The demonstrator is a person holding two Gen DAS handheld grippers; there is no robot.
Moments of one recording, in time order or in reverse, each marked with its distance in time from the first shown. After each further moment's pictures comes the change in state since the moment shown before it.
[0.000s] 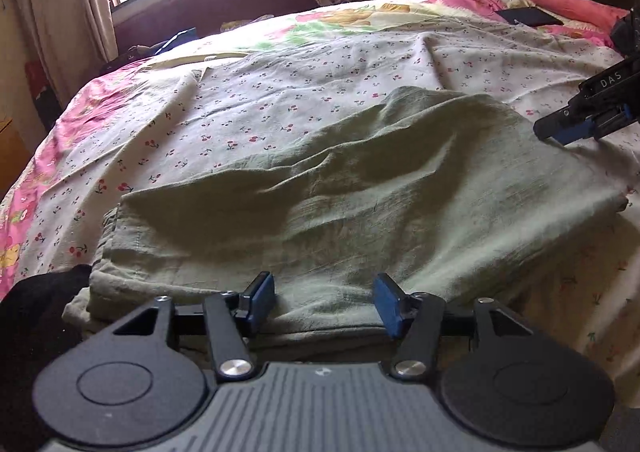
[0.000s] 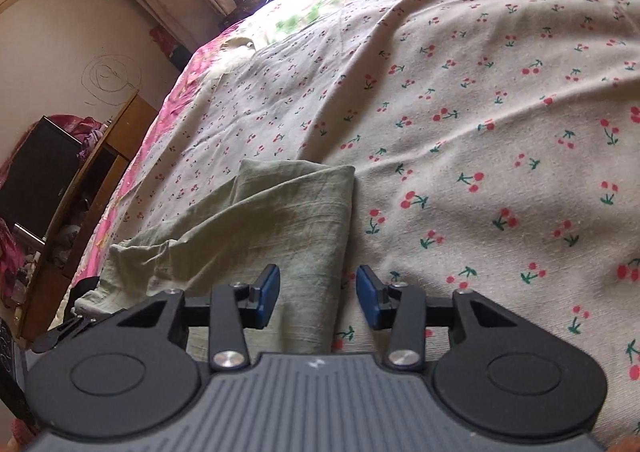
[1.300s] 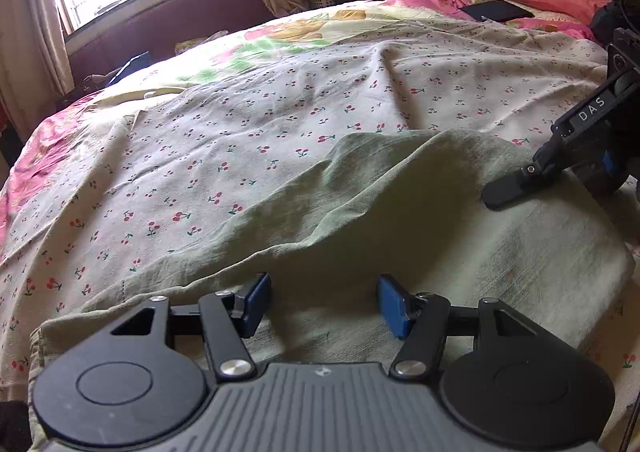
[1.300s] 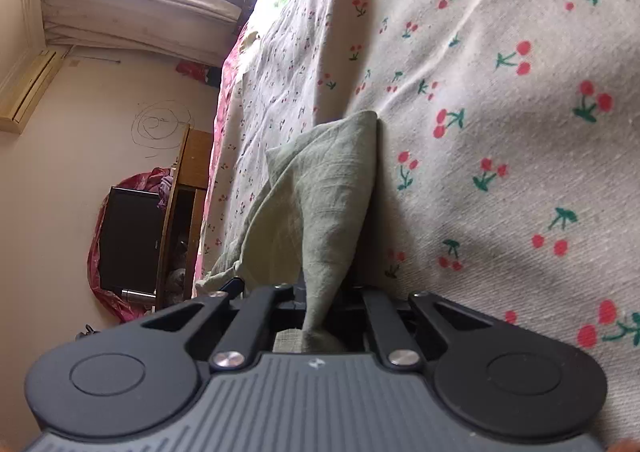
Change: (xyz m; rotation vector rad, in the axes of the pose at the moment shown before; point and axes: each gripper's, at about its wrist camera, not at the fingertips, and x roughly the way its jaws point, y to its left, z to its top) left arm 0.054 -0.041 0.073 0.104 -0.032 -0.093; right arm 0.055 -0.032 0.000 0.382 0.086 0.367
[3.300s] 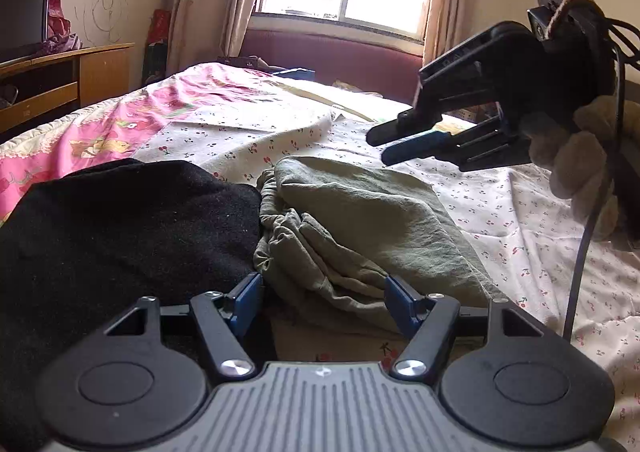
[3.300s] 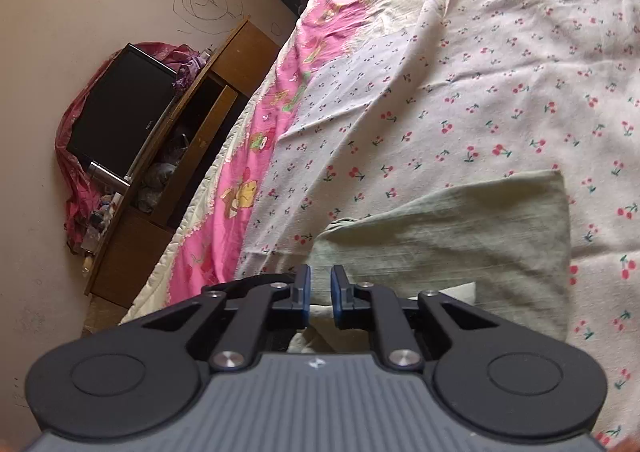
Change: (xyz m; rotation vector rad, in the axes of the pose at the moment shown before) left arm -0.144 0.077 -0.166 -0.583 -0.276 0.175; right arm 0.166 0.234 -0.083 -0.499 0.139 -0.173
